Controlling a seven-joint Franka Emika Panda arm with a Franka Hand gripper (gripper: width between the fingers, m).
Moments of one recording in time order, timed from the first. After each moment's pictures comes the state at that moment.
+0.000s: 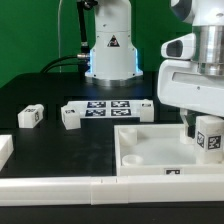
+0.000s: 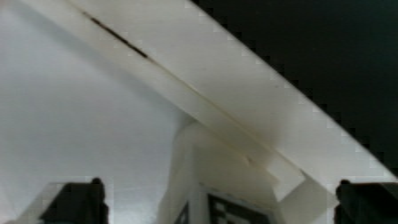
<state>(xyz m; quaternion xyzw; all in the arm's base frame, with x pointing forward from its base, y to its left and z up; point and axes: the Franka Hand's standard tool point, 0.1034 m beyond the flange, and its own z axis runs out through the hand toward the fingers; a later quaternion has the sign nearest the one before) 0.599 0.132 0.050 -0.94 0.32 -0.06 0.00</state>
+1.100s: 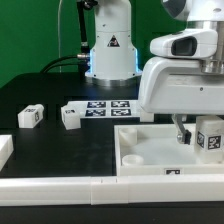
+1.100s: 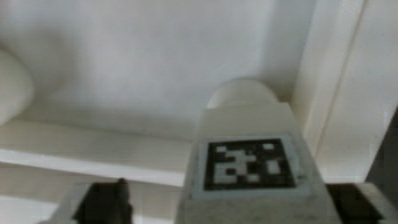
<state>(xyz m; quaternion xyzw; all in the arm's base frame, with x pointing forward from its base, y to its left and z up) 0.611 0.114 0.056 -0.99 -0.06 -0.07 -0.04</state>
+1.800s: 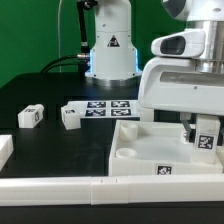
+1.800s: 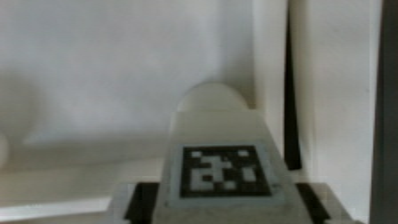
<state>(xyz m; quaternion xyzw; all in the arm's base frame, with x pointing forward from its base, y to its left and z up) 0.612 0.115 0.057 -0.98 0.17 -0.08 -0.02</state>
